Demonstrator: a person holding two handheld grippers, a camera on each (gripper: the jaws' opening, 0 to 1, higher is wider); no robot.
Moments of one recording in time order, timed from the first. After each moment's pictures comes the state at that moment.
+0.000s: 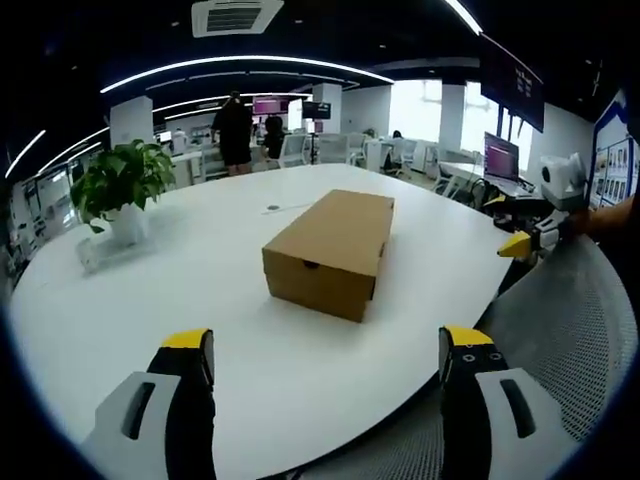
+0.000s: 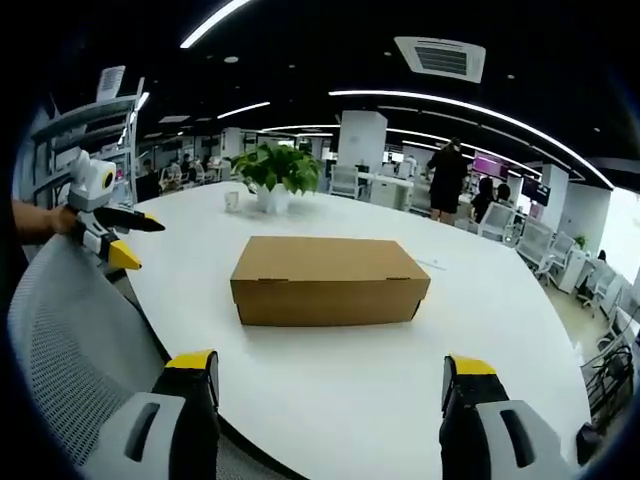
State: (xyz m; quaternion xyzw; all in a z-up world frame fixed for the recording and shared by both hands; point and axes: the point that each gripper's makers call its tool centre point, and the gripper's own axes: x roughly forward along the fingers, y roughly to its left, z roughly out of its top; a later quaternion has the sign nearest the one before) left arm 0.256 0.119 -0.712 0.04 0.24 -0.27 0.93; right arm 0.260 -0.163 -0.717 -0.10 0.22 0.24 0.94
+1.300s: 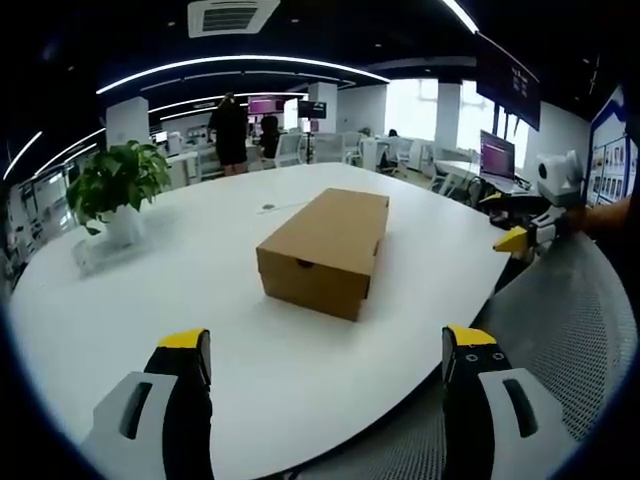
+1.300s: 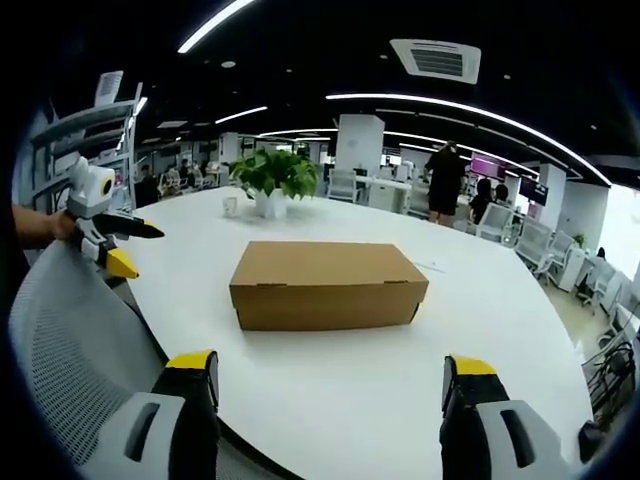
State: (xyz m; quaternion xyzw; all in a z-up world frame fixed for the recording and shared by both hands) left arm 0.253 0.114 -0.715 0.05 0.25 -0.28 0.93; right arm 0.260 -0.164 -0.713 -0.10 0.21 0.24 0.94
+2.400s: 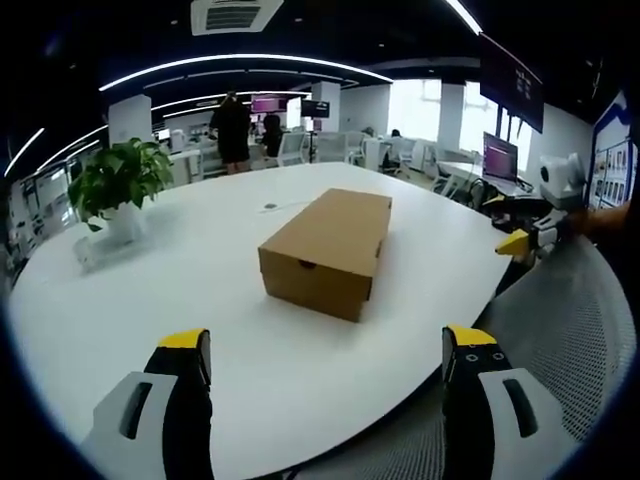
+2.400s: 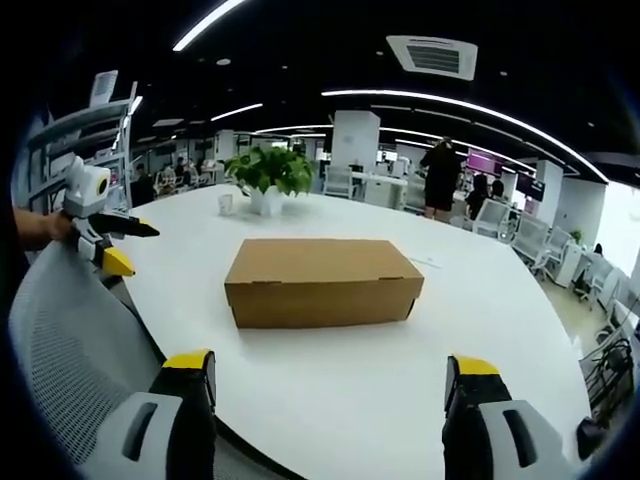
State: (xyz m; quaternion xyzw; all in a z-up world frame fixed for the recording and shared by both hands) left arm 0.255 0.117 -0.714 0.04 0.25 -0.27 0.93; right arm 0.261 -0.168 -0.714 -0.09 0.22 0.23 0.94
